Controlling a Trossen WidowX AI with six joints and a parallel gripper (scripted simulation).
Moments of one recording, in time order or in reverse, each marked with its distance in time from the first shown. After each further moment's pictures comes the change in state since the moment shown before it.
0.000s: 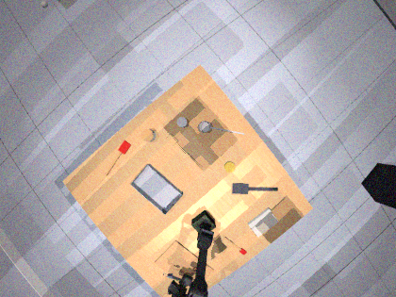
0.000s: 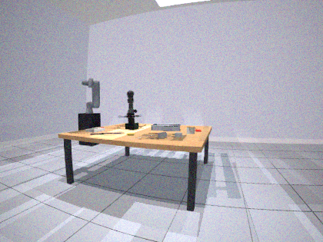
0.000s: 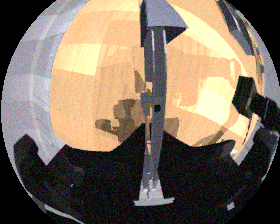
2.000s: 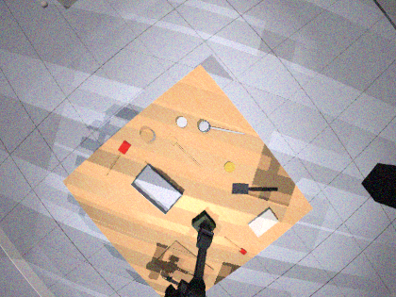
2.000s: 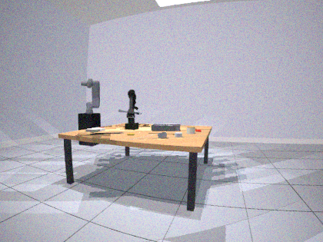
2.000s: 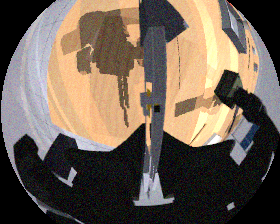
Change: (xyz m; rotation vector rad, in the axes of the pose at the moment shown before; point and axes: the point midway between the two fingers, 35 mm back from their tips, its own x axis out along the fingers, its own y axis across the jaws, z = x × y) arm -0.052 -0.013 0.004 -0.038 0.186 -0.095
